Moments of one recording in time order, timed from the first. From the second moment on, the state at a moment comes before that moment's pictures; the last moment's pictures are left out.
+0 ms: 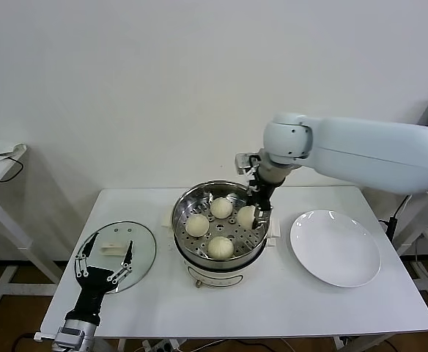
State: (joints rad) left arm 1.64 -1.45 -0.70 -2.08 0.11 -0.20 0.13; right arm 0.74 1.02 -1.44 1.46 0.56 -0.61 -1.06
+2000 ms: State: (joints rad) left arm 1.61 -1.46 -0.71 -2.07 0.07 -0.17 0.14; right arm 0.56 0.80 -1.10 1.41 0.55 -0.52 -1.10
